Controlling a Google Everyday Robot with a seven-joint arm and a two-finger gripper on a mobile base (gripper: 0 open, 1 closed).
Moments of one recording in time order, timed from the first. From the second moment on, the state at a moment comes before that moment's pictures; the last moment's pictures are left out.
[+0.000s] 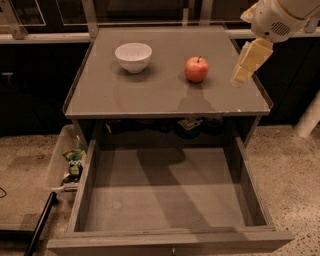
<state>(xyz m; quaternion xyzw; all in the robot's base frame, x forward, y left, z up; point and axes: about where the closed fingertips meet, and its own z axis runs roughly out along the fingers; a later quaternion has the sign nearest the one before) 0.607 -0.202 0.990 -0.59 0.75 -0.04 0.29</state>
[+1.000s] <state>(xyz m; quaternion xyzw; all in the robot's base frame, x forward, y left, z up) 0.705 -0.194 0.913 -0.51 0.77 0.11 0.38</state>
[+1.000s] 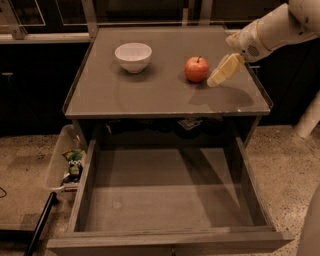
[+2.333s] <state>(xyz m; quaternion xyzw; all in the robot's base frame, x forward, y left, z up) 0.753 -0.150 0.862 -0.52 0.75 0.17 0.38</state>
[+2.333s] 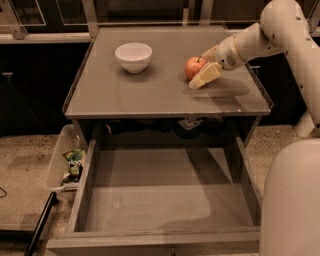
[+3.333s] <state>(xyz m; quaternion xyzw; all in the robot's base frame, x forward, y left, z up) 0.753 -0.150 0.862 -0.52 0.75 0.17 0.38</state>
